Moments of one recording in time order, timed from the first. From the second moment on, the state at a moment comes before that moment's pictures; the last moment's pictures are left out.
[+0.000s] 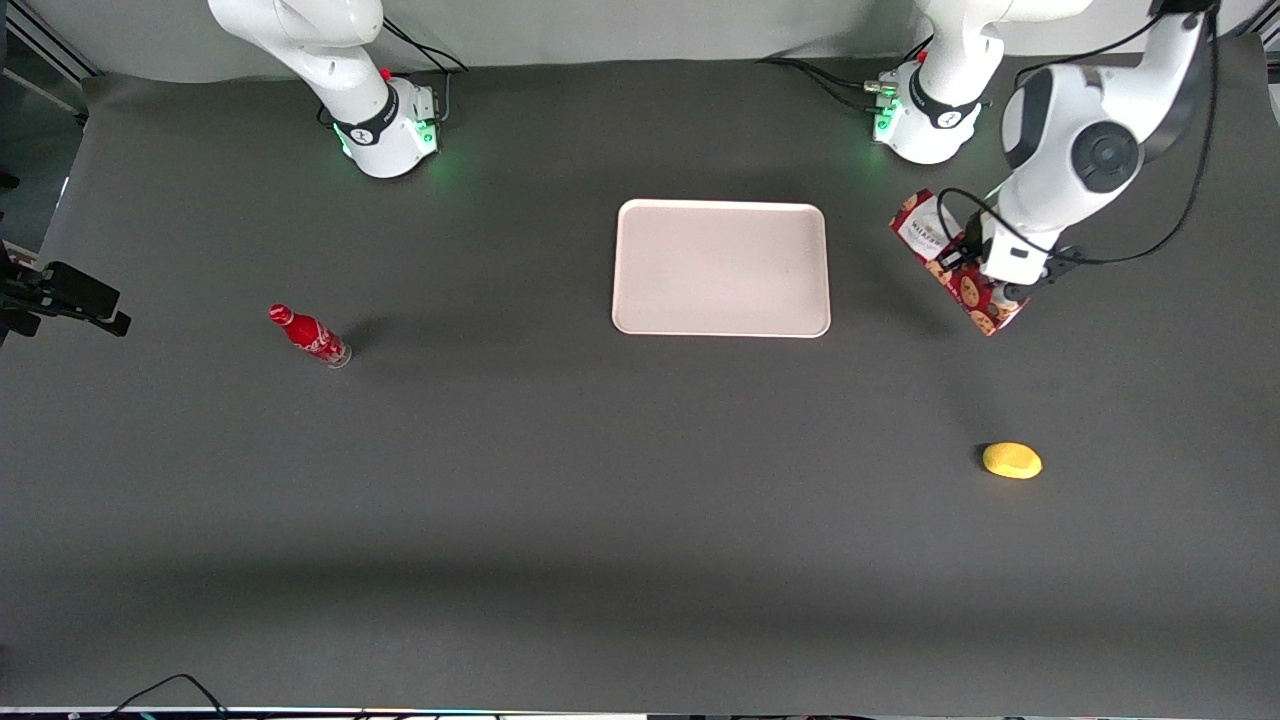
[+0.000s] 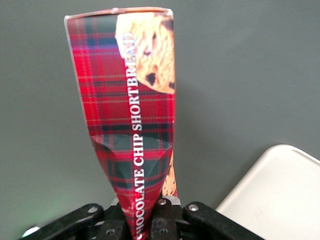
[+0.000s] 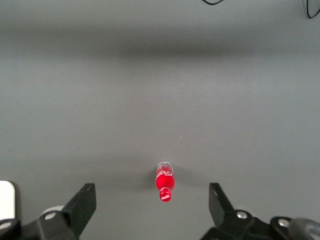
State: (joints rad) arm -0.08 -0.27 -0.06 -2.58 -0.06 2.12 -0.59
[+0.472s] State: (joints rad) arm -0.08 -0.33 -0.07 -2.12 -0.05 1.57 -0.52
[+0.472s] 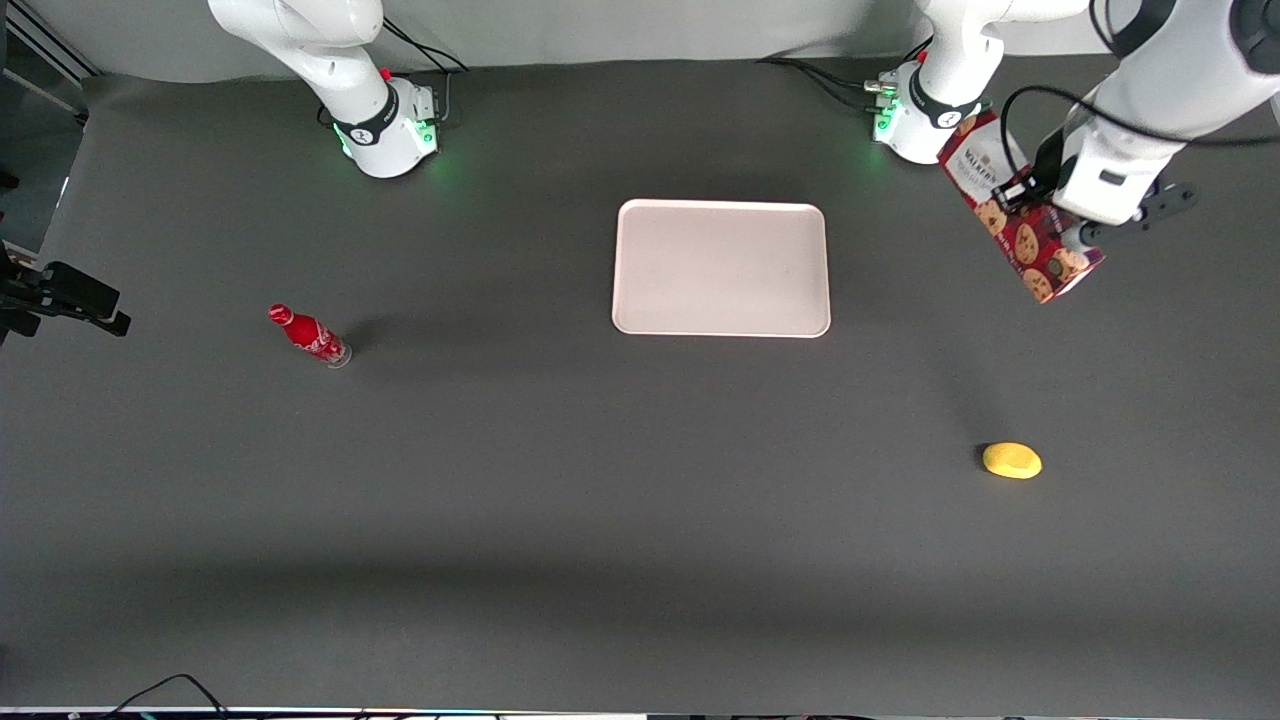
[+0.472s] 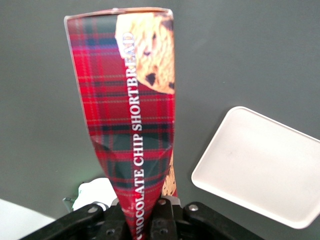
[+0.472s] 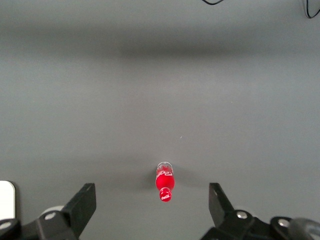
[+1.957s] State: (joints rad) arm -0.20 -0.10 -0.50 -2.42 -0.14 2.27 -0.53
